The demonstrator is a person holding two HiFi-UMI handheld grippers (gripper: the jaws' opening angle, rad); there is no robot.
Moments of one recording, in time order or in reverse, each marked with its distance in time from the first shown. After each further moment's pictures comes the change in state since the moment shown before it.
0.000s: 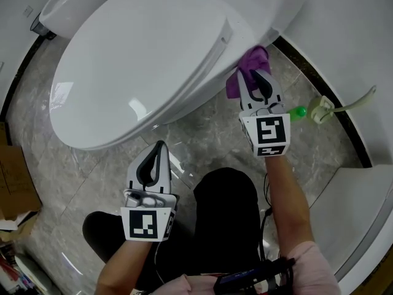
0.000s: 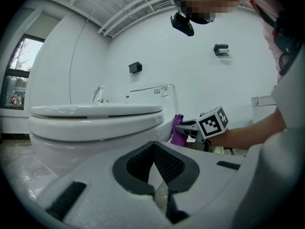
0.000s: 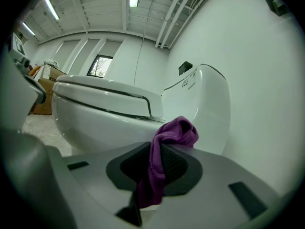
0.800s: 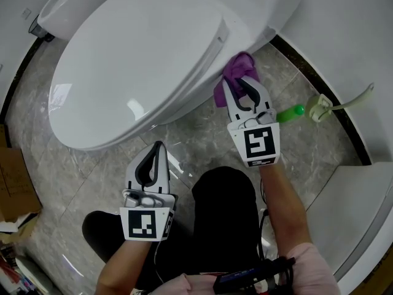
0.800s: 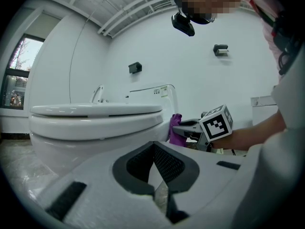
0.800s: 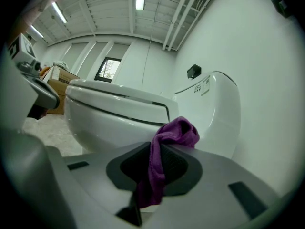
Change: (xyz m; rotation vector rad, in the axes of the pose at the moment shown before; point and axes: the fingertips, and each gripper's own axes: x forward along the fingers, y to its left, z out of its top) left arm -0.001 -0.001 -0.001 0.001 0.000 -0.002; right arm -0.010 0.038 0.013 -0.041 -0.030 0.081
